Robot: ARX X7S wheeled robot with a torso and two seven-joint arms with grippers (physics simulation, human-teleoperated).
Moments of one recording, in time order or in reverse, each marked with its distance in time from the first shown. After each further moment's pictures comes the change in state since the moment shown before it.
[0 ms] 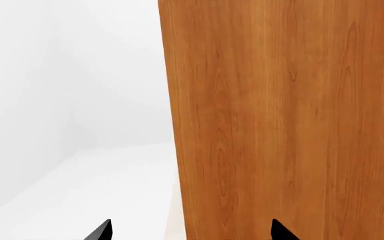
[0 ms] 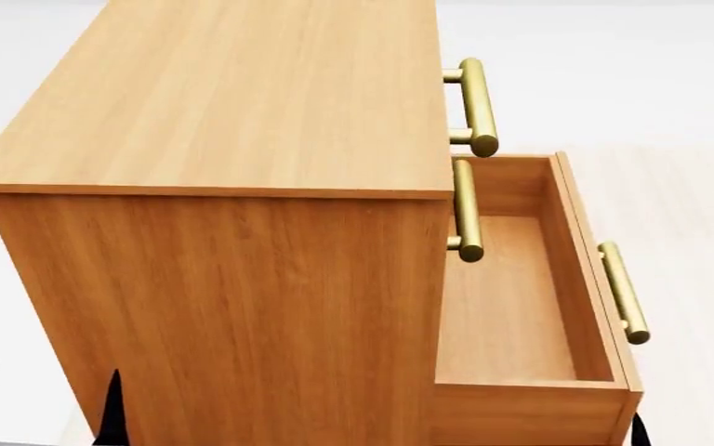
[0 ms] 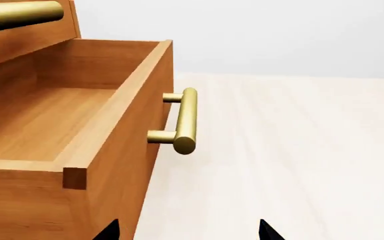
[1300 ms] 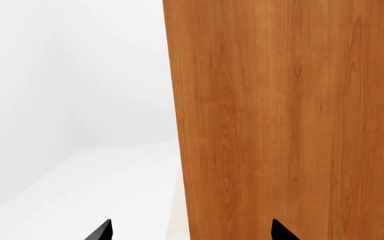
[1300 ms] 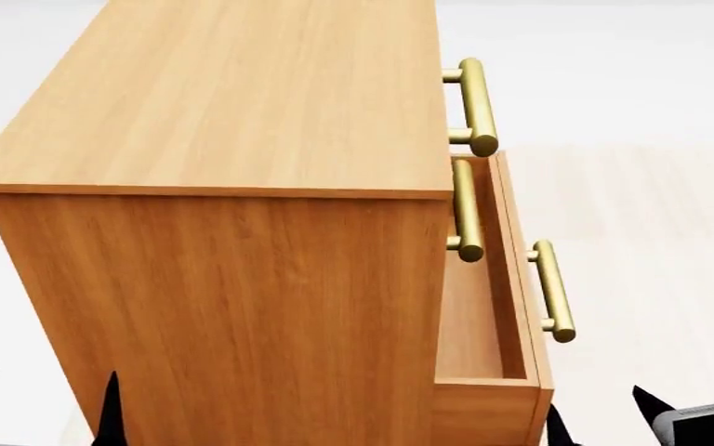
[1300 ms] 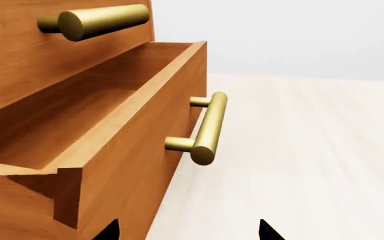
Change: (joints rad) left arm 0.000 -0.019 0.016 -0.010 -0.017 0.015 -0.023; right arm 0.079 -0.056 -0.111 0.034 0.000 -0.001 -0.093
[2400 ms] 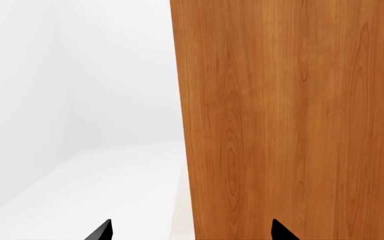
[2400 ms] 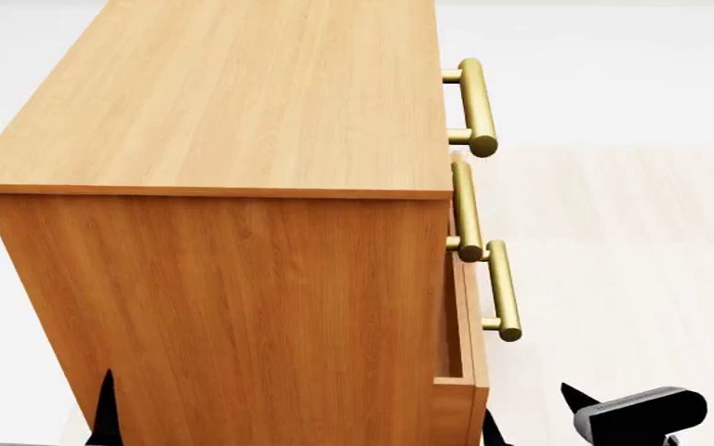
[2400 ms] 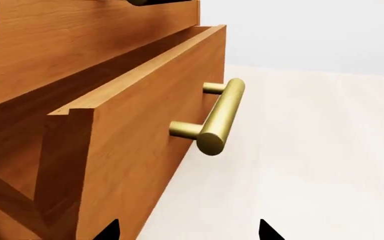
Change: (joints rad) left arm -0.003 -0.017 0.006 0.005 -0.017 0.001 -0.019; right arm 0.101 -0.100 -0.096 0.206 -0.077 -0.131 -0.035
